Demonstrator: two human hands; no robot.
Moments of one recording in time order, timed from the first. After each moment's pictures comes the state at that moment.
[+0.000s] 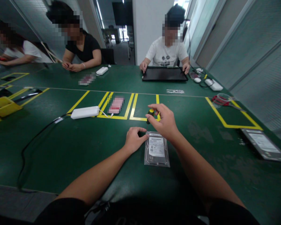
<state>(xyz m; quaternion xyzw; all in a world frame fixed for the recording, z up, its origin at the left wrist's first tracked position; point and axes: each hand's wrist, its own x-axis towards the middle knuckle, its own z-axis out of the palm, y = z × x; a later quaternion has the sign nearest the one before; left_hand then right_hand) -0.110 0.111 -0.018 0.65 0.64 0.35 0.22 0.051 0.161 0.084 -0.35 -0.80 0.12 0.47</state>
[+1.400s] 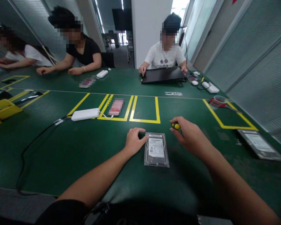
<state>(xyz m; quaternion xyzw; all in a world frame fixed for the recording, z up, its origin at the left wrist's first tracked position) -0.108 0.104 -0.015 0.67 0.63 0.36 0.18 0.139 0.120 0.097 -0.44 -0.86 0.03 0.24</state>
